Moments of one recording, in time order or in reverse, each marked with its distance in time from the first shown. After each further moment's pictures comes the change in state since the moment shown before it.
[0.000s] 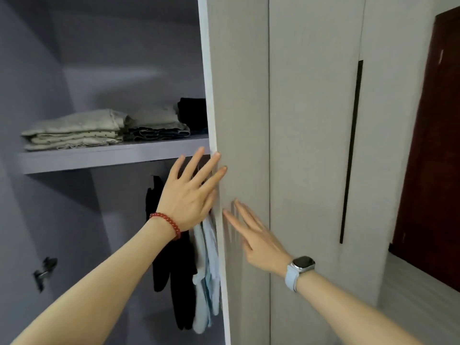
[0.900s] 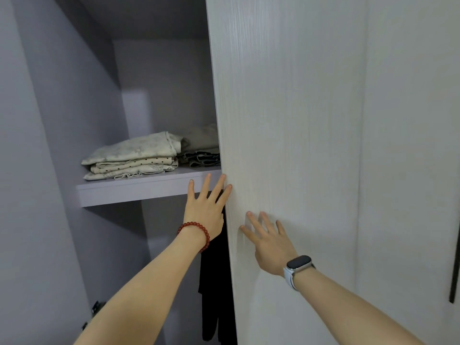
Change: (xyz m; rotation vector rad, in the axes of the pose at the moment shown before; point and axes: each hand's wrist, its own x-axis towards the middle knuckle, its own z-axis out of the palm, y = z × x) left_hand -0.017 -0.167 0.122 0.259 -0.492 -0.243; right_hand 0.215 -0.011 0.095 -0.395 -0.175 0.081
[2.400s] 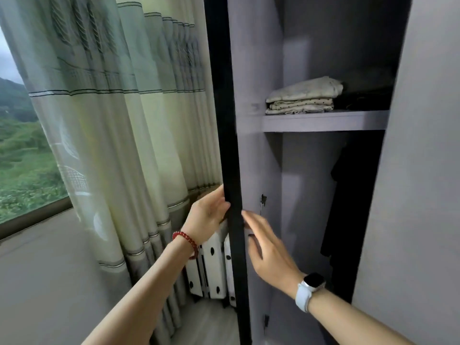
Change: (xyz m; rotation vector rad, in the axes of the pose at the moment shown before) left_hand -0.406 -0.134 -0.136 -1.056 0.131 -0.570; right_hand -0.191 -0.340 -0.036 1.094 0.226 -0.628
